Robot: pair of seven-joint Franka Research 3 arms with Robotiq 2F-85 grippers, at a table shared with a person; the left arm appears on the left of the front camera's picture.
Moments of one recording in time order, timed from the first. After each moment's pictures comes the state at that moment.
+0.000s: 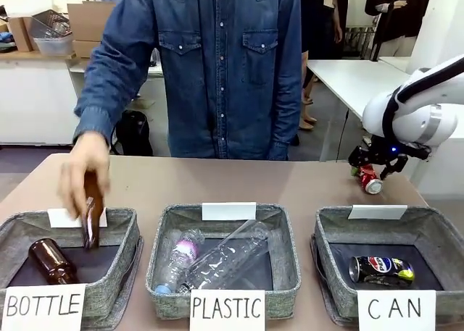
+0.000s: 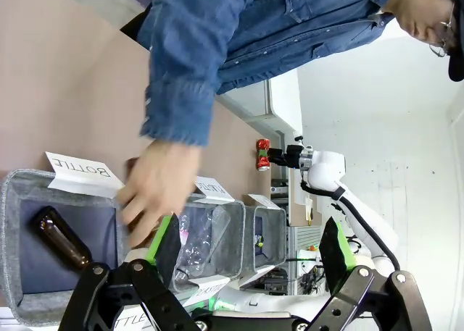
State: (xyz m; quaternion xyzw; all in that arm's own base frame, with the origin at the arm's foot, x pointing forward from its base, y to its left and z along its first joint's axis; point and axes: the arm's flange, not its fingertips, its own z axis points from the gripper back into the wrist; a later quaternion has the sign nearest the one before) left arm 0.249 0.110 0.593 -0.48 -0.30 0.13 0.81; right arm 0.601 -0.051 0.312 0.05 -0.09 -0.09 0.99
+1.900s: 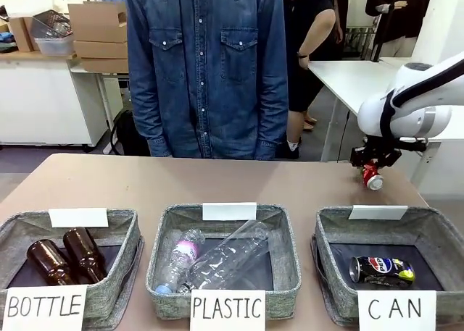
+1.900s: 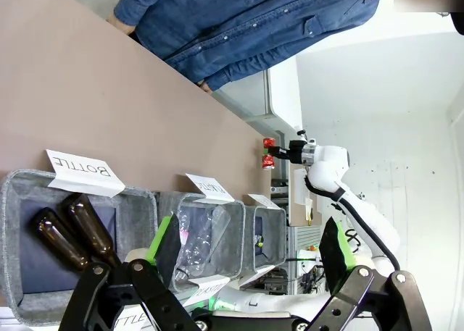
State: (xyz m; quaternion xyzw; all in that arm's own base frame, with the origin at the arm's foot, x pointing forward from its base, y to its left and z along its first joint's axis) left arm 0.249 0.110 0.593 -0.48 -0.30 0.13 0.81; right arm 0.603 -0.036 0.348 0.00 -0.10 -0.01 0.99
